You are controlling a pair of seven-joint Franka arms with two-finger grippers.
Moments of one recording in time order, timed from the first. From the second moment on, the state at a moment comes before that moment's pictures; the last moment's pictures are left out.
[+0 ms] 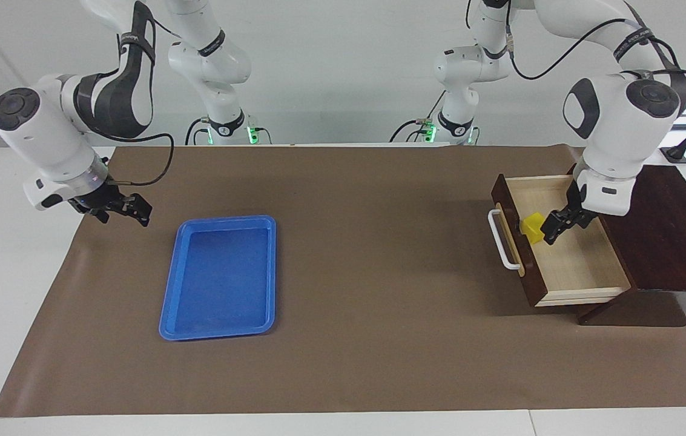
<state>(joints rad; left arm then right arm) 0.08 0.16 -0.10 -1.74 0.10 1.96 -0.41 -0.24 0.12 0.07 -1.81 -0.02 1.84 -0.01</state>
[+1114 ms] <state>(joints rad) 0.08 0.09 -0.12 -1.89 0.07 1.96 -0.52 -0.08 0.06 0.08 -1.95 0.37 1.83 0.75</state>
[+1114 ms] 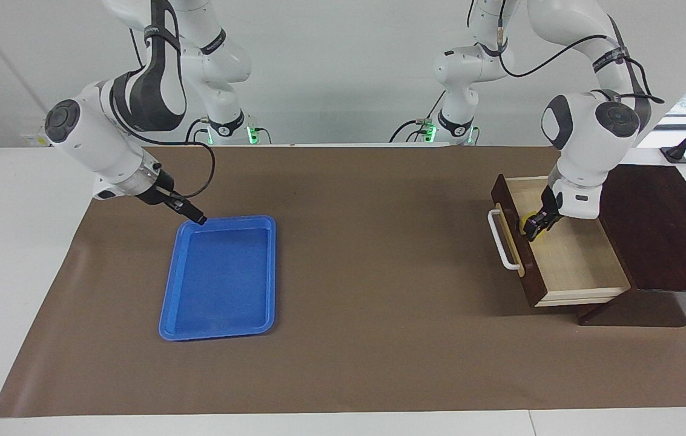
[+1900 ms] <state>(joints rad) -0.23 0.12 -0.14 -1.54 -0.03 1.63 -1.47 0.14 0.07 0.09 -1.98 0.66 1.96 1.25</state>
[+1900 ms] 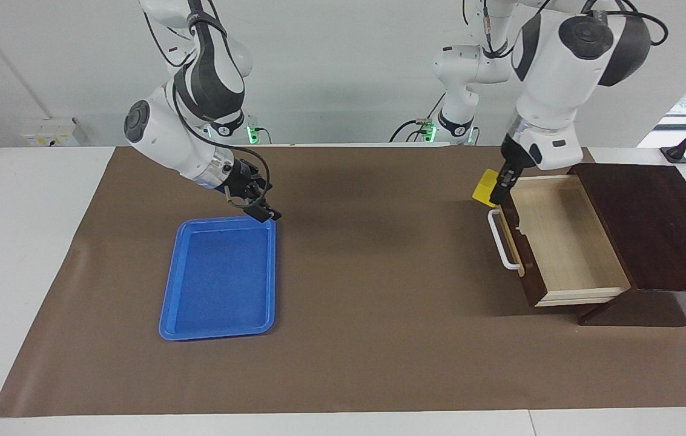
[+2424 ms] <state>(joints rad) -0.42 0.20 -0.14 -1.60 -0.04 1.83 -2.02 0.26 0.09 0.09 -2.00 0.82 2.09 1.34</state>
